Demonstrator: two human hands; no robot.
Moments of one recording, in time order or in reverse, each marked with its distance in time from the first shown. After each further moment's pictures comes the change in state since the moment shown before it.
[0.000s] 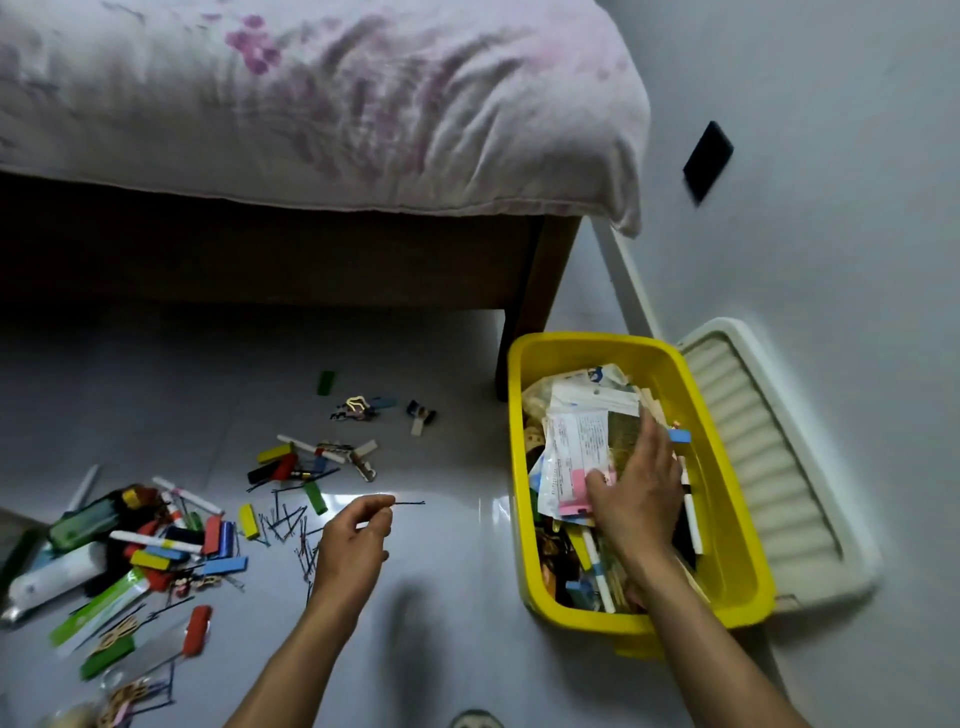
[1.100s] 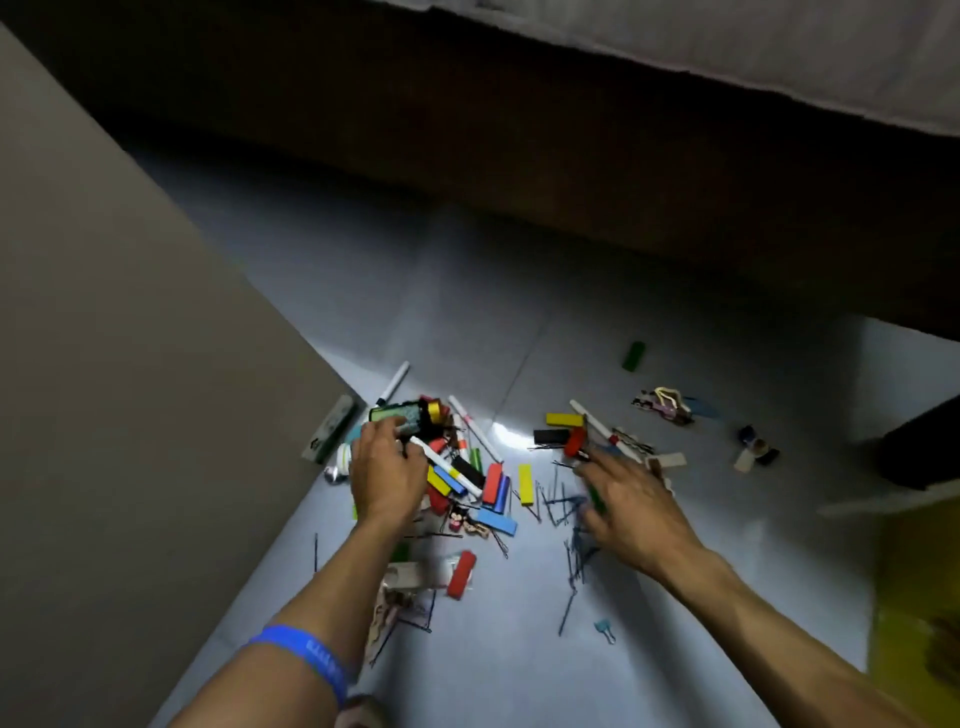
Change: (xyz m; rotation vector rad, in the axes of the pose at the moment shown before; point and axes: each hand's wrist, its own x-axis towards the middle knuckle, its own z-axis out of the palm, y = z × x) left_hand 0.132 -0.071 -0.258 0.583 0.628 -0.061; right_hand -0.069 -0.227 0.248 -0.257 -0.778 -0.989
